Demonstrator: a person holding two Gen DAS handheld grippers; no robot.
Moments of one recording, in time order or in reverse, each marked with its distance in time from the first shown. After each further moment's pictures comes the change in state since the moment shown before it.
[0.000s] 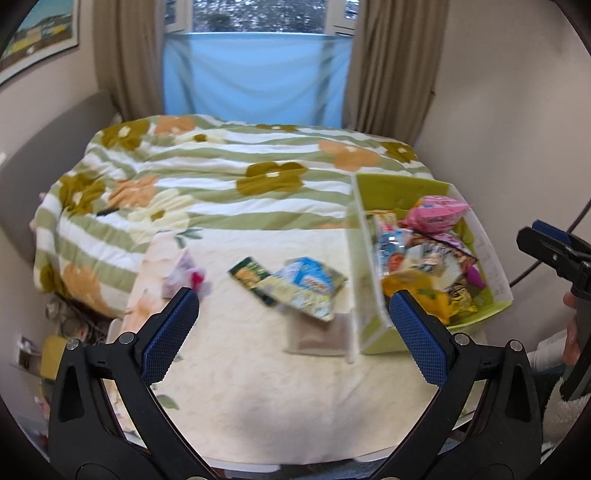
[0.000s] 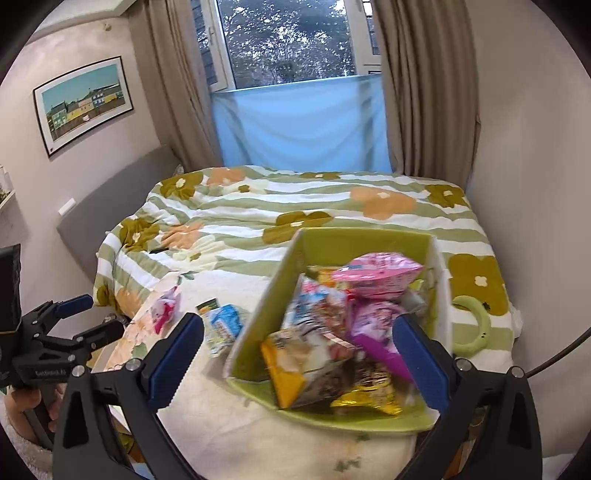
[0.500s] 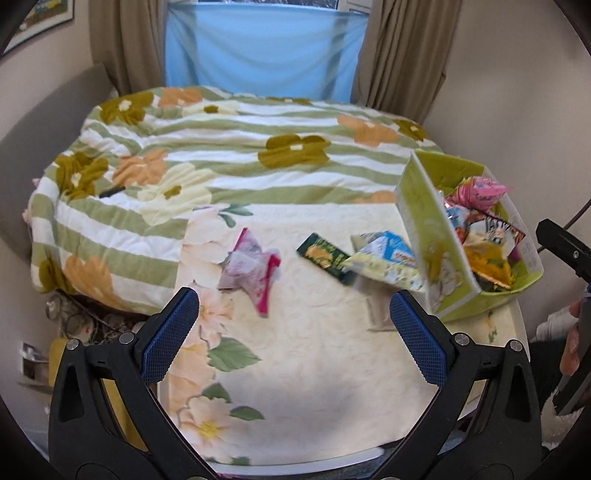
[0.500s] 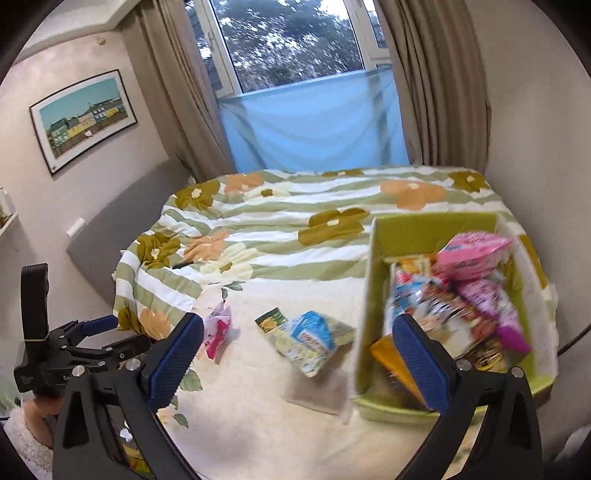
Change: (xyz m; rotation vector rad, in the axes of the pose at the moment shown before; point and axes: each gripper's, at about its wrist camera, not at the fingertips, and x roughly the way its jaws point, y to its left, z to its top) left arm 0.042 0.140 0.002 0.023 0.119 -0.059; right arm 0.052 0.116 -0.009 0.113 -0.022 0.031
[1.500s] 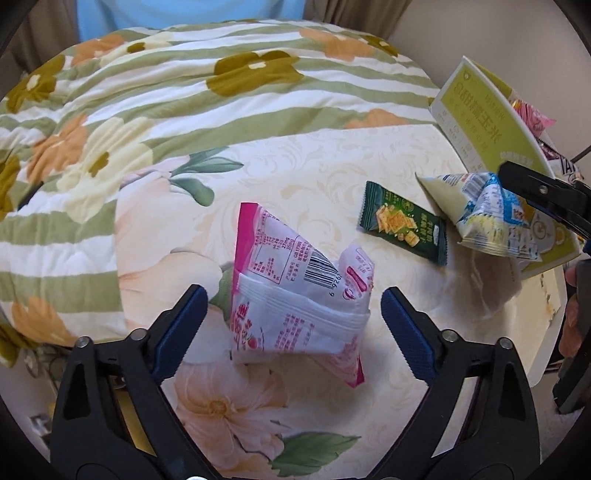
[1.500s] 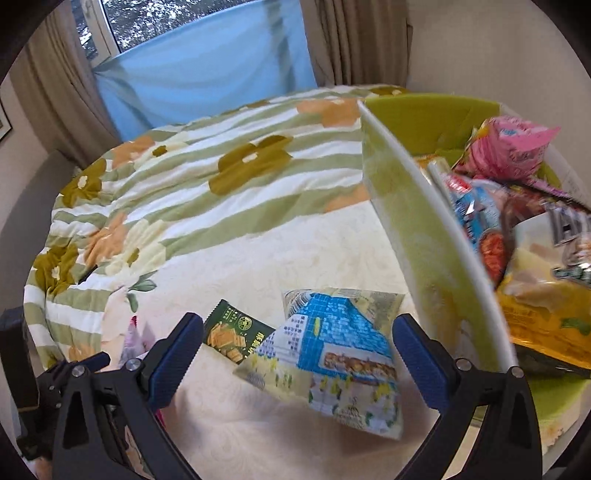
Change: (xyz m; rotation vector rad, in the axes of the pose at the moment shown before) left arm 0.217 0.070 0.023 0.194 0.292 -0.189; right arm 0.202 0.019 -0.016 0.275 0.209 -0.372
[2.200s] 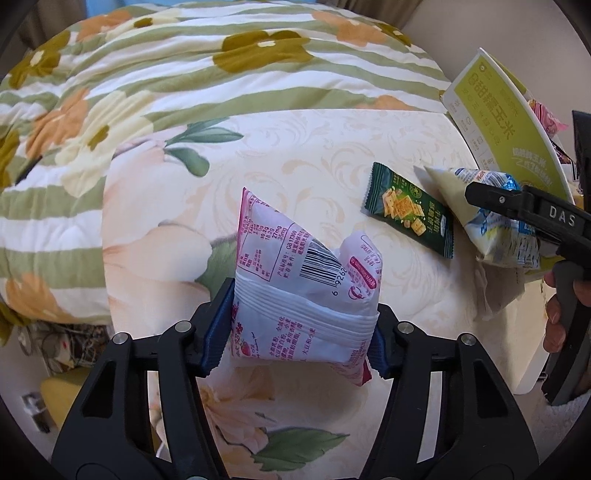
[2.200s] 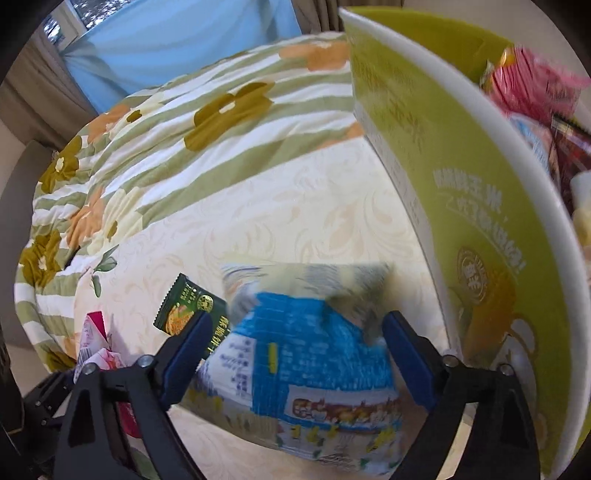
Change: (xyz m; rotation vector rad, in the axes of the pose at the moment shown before) left arm 0.010 0.004 -0.006 -0.069 0.070 -0.004; right arm 0.056 -0.024 0.000 0.067 0.215 0.004
